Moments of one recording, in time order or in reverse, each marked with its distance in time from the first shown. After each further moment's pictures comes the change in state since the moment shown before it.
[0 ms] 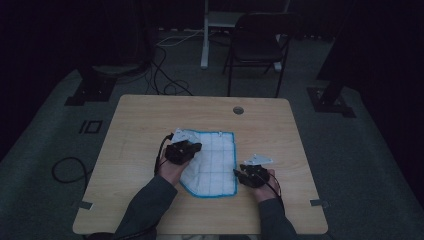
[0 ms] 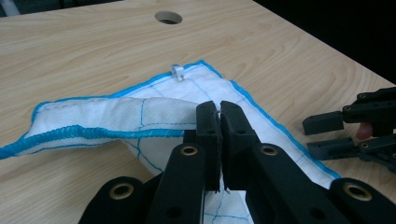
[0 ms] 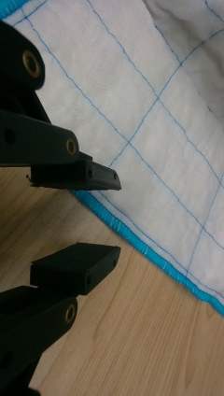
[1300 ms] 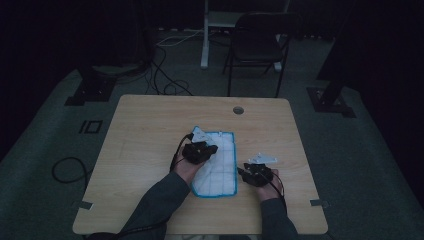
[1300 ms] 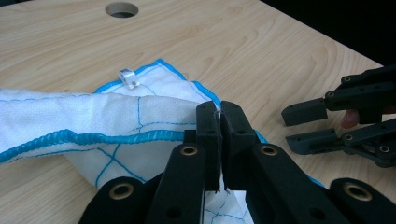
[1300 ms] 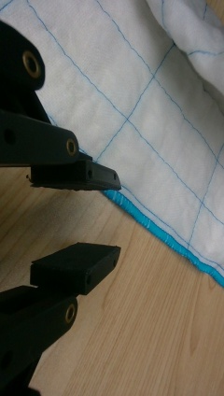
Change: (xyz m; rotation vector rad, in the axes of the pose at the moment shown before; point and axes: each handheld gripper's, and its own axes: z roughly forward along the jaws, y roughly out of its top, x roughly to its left) left arm -0.027 0.011 0.041 0.068 -0.072 0.083; right arm -0.009 -0.002 -0.004 -0.006 -0.034 0.036
